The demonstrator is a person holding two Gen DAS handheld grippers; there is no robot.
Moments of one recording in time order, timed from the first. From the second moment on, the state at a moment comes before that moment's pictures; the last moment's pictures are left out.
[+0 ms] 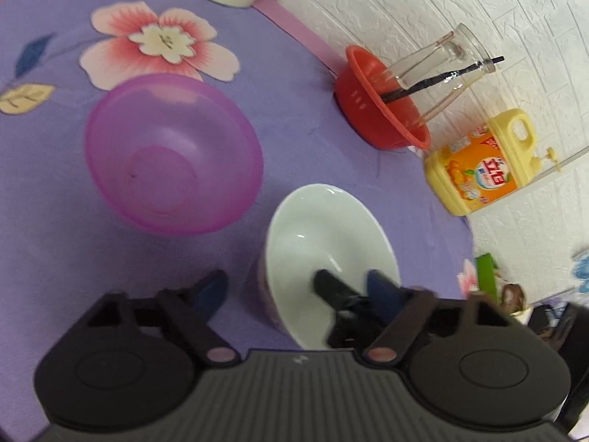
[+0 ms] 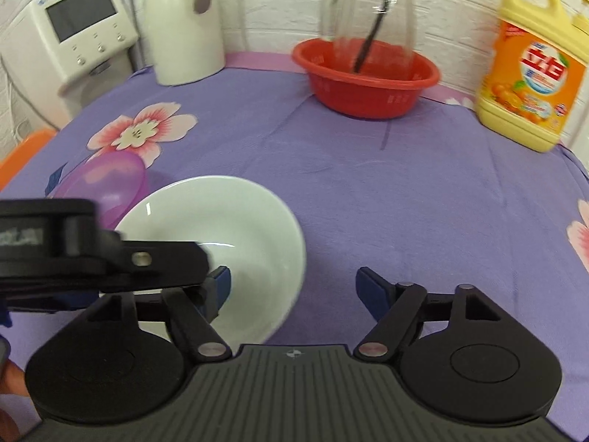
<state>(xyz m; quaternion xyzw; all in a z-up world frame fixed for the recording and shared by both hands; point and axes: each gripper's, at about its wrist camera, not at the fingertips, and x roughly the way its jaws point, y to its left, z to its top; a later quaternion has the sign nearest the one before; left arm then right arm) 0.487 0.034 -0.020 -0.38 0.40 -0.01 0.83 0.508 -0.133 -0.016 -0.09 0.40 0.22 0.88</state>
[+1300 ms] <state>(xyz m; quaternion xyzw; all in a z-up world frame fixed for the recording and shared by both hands) 0.248 -0.094 -0.003 -0.20 0.46 -0.18 0.85 0.216 -0.207 0.003 -0.10 0.41 0.17 0.89</state>
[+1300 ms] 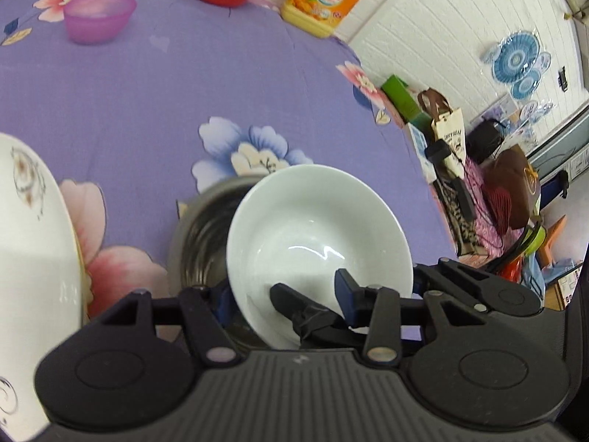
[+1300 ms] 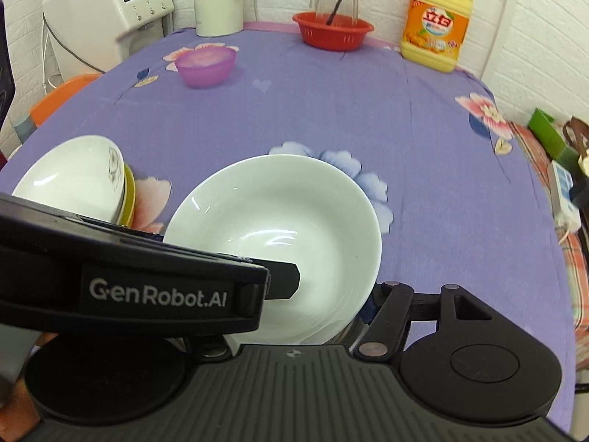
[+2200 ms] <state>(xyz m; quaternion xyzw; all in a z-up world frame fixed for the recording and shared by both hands) 0.243 -0.063 0.059 -0.11 0.35 -0.15 0.92 0.209 -0.235 0.020 -0.02 0.36 0.17 0.92</state>
